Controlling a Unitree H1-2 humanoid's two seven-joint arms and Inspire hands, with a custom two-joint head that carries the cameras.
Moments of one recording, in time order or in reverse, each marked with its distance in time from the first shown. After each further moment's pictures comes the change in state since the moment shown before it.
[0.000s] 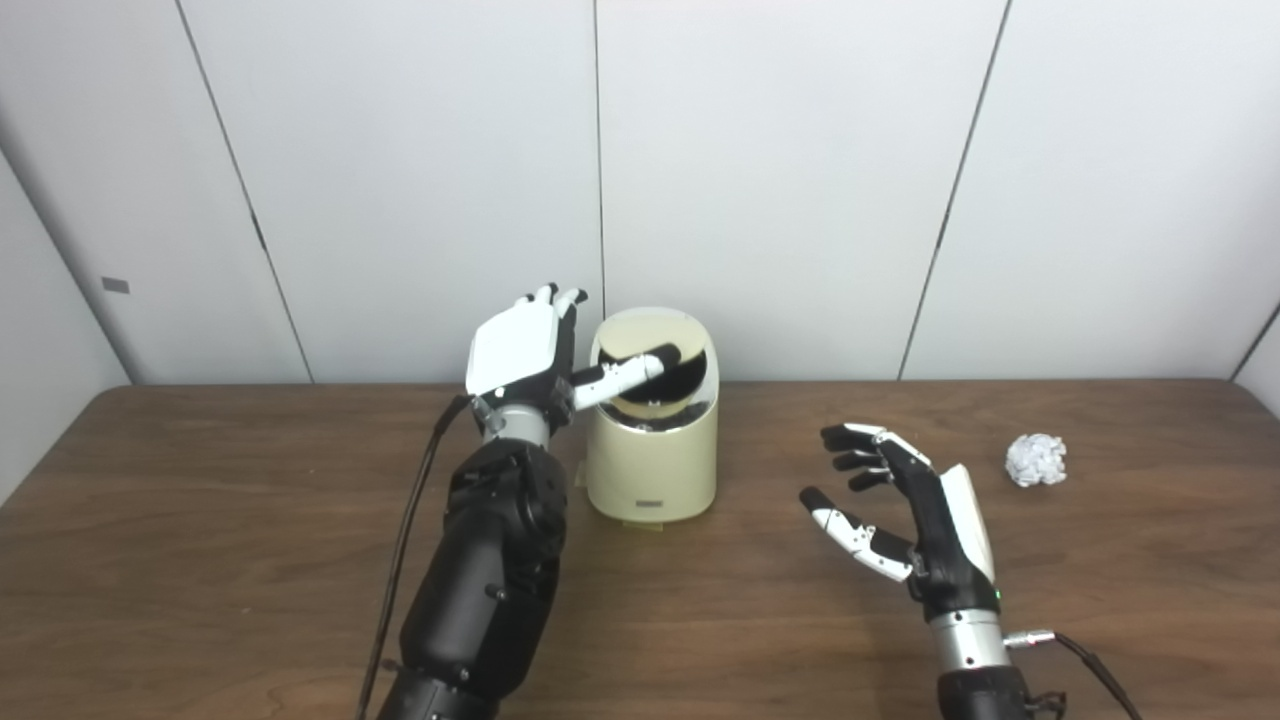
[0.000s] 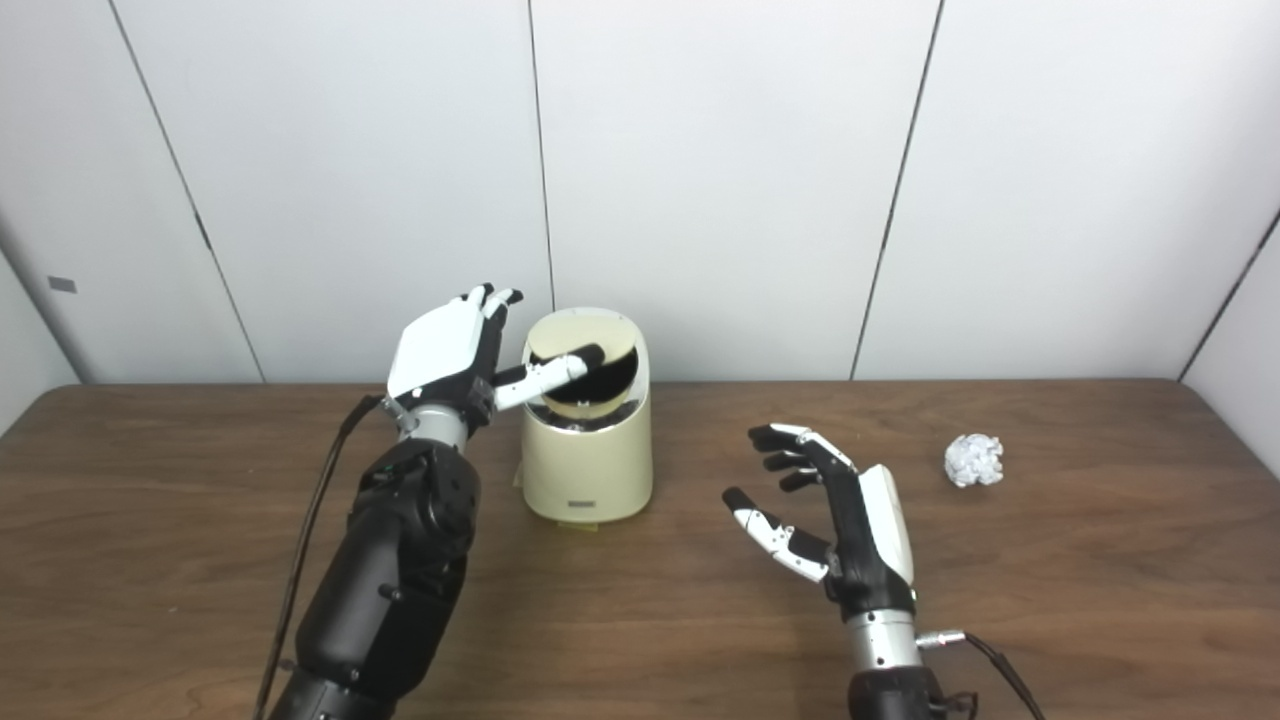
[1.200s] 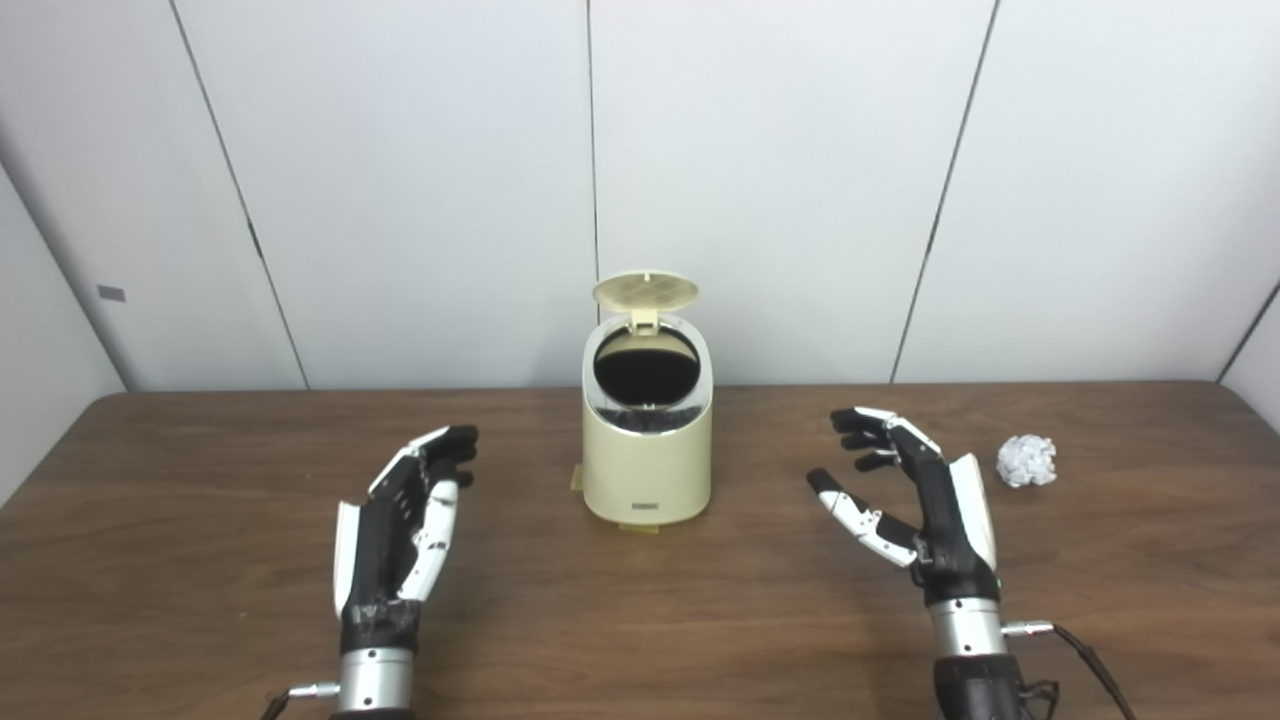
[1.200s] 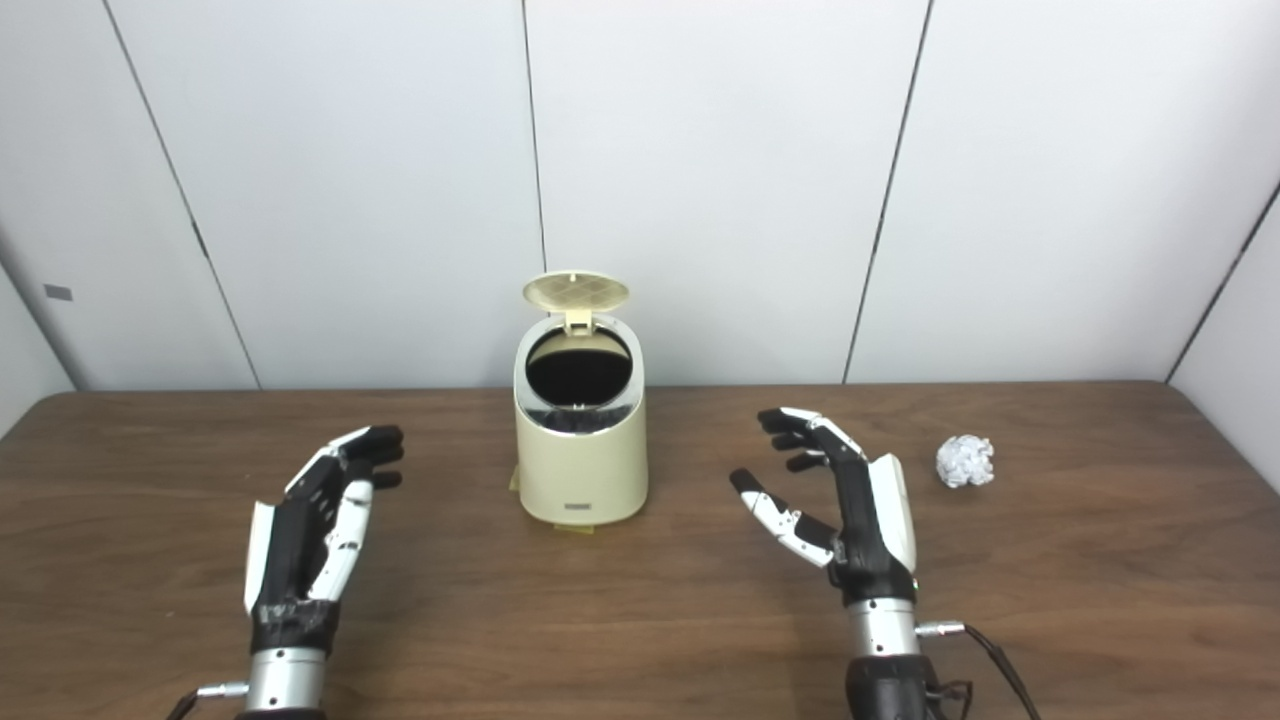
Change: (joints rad) left arm 0.520 0.080 0.178 -0.084 -0.970 -0.856 0.324; right arm -0.054 0.005 -0.002 0.118 0.013 -0.101 -0.086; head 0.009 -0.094
